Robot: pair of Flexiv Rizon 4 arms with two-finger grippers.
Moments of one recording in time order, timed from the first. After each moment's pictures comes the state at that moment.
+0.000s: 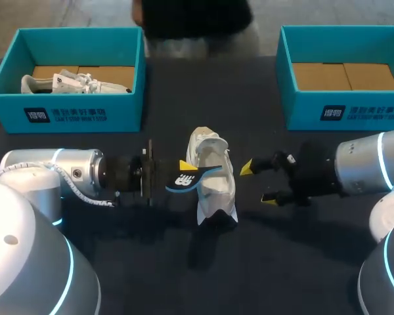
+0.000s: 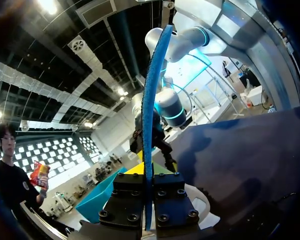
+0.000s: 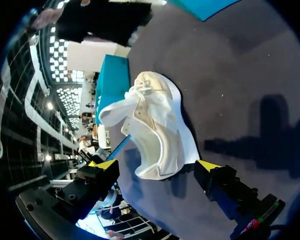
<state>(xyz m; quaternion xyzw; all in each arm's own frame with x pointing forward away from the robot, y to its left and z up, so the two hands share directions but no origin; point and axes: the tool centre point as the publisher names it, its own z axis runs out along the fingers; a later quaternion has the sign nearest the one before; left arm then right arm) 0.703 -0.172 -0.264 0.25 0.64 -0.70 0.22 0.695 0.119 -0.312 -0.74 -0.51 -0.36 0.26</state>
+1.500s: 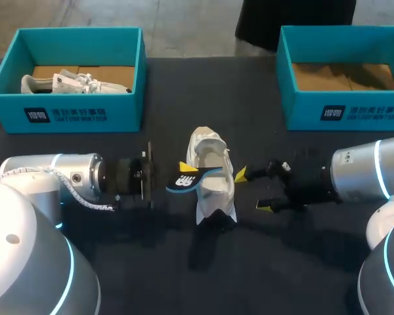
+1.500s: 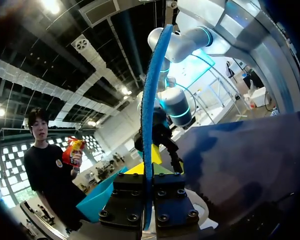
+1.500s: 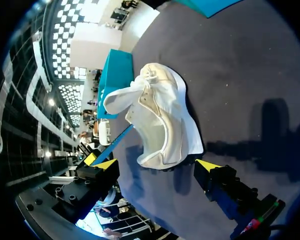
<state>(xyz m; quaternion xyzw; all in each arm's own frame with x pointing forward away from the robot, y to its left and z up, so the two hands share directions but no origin) 0.696 -0.173 -0.259 0.23 0.64 -0.70 0.23 0.677 0.131 -0.309 -0.73 -0.51 -0.37 0.26</state>
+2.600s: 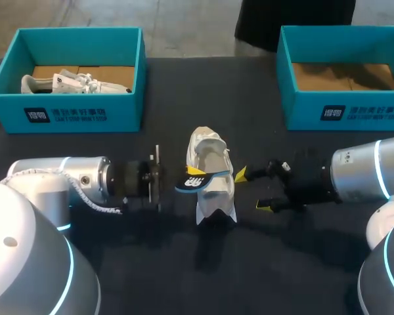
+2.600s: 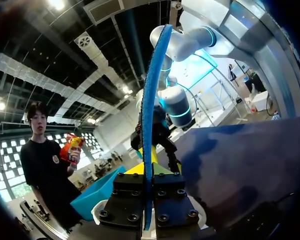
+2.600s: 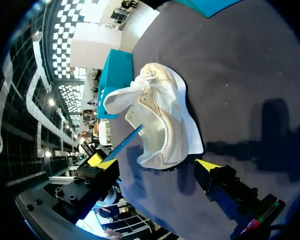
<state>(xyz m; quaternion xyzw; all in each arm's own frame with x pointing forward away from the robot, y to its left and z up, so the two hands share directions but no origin) 0.694 -0.189 -0.268 0.22 0.64 -0.70 0.21 0.677 0.131 -0.309 -0.73 -0.51 -0.37 0.26</state>
